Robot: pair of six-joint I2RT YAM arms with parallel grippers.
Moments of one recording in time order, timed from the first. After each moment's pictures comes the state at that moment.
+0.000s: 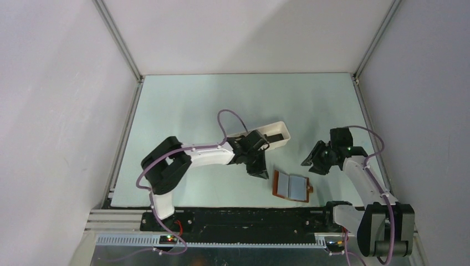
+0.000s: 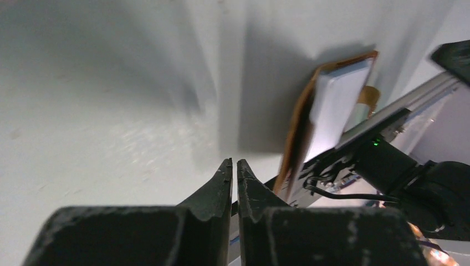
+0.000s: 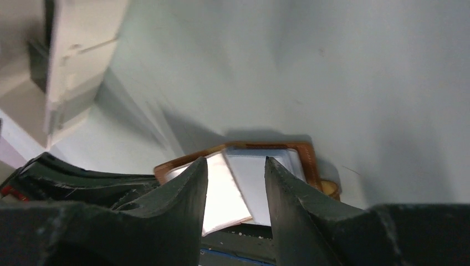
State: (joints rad) left arm -0.96 1.81 1.10 -0.34 0.25 -0.99; right arm 0.03 1.08 0.66 -0.68 -0.29 0.61
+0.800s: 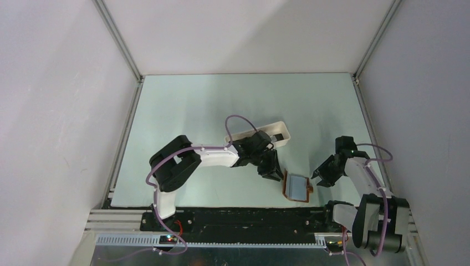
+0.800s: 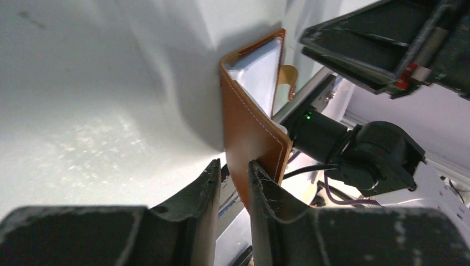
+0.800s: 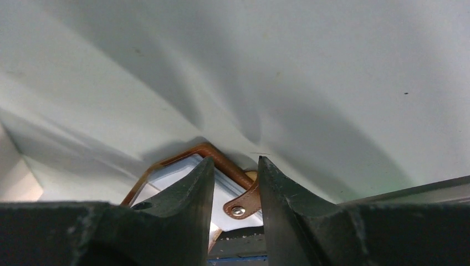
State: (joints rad) left arm -0.99 1.91 1.12 -0.04 0.47 -1.08; right arm -0.12 1.10 0.56 -0.79 -0.15 0.74
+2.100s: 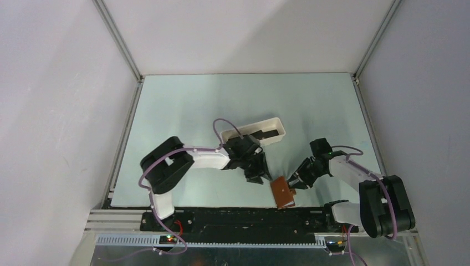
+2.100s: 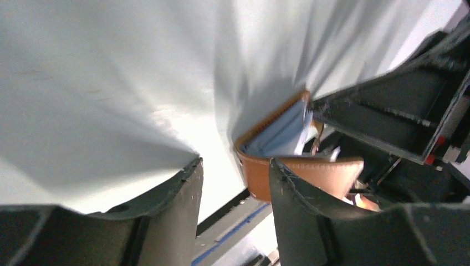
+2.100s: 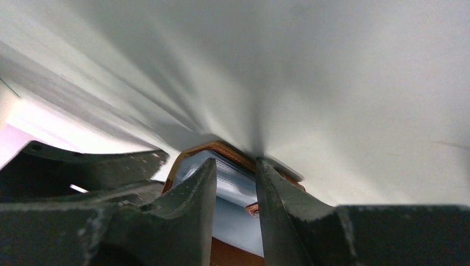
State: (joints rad) left arm -0.96 1.87 1.01 -0.09 0.38 -1.10; right arm 0.16 1.25 0.49 -0.60 -0.41 0.95
